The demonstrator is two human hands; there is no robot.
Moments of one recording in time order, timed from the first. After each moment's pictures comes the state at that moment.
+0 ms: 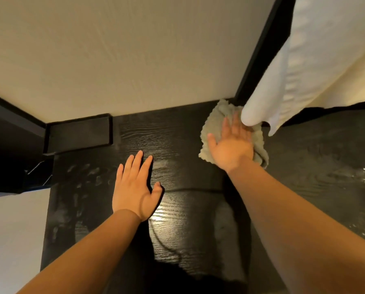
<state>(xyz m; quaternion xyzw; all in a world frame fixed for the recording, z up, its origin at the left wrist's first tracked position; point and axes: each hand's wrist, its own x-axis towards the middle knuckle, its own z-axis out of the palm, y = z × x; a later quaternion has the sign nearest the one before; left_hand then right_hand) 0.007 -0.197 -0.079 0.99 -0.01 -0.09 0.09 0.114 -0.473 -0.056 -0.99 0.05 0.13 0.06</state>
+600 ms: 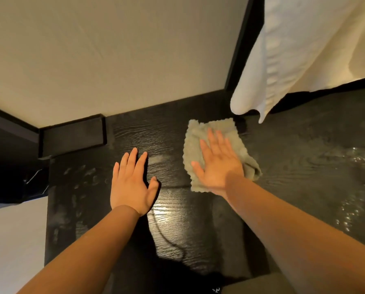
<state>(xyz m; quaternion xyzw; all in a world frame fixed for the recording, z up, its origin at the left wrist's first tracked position) 0.007 -0.197 -0.079 0.99 -0.02 -0.08 0.08 0.042 -0.464 -0.071 -0.98 -0.09 0.15 0.05</state>
